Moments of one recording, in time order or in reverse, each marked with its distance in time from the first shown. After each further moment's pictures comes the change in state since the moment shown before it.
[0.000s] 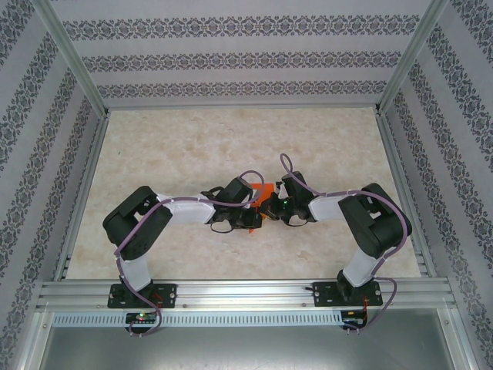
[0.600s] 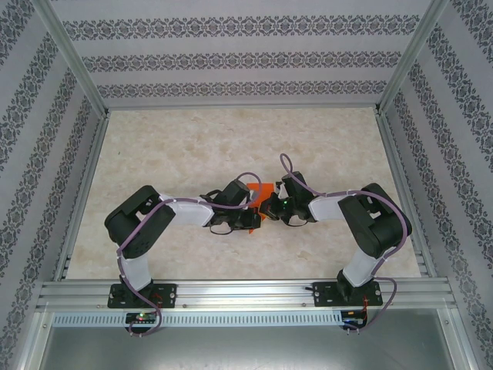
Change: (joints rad) left arm 0.010 0.017 -0.075 0.129 0.000 -0.050; right arm 0.000 0.002 -0.002 0.003 0.000 -0.002
